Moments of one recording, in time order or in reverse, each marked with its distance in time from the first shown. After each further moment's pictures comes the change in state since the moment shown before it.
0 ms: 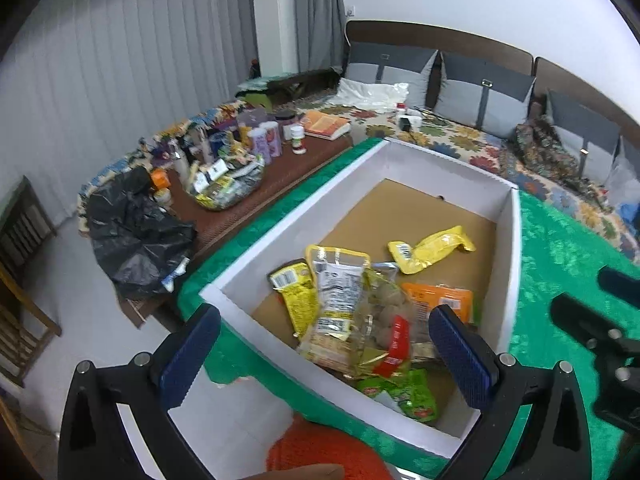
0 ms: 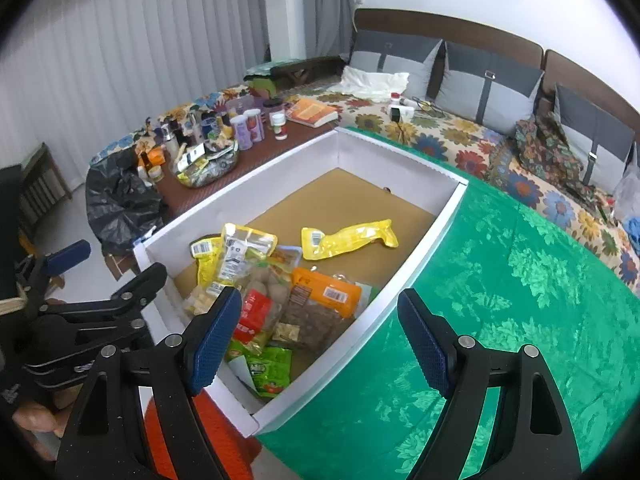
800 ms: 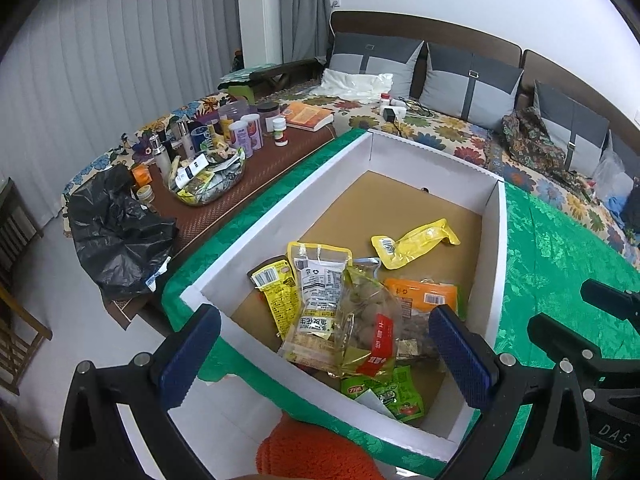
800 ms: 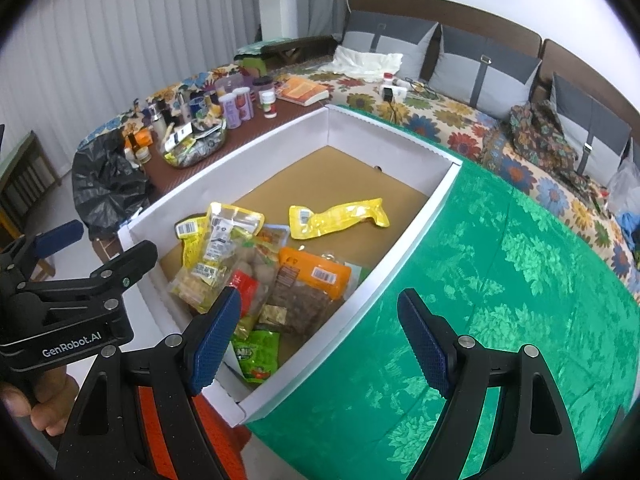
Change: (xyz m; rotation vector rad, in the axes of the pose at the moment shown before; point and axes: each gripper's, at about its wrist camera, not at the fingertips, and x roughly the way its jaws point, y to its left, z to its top) left arm 0.008 -0.009 0.008 0.024 0.028 -0.042; right arm 0.010 -0.002 -0.003 0.000 0.074 -0.035
